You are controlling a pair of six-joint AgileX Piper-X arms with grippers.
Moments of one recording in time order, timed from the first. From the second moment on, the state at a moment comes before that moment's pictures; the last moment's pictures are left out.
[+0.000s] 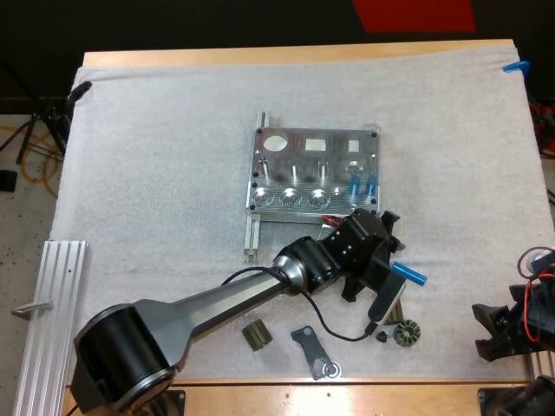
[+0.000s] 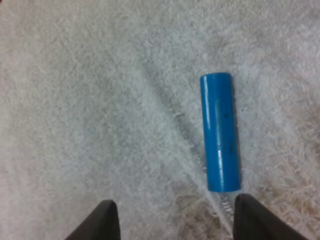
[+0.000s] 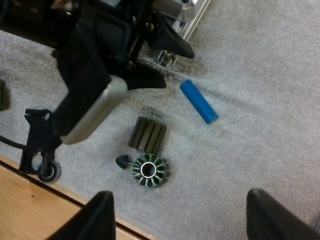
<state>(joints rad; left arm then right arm) -0.95 1.75 -1.04 0.22 0.17 -0.54 0.60 0.66 -1.15 1.54 0.00 -1.71</state>
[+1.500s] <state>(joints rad) -0.95 1.87 -1.09 0.26 0.13 -0.69 0.60 0.66 -1.15 1.54 -0.04 -1.77</state>
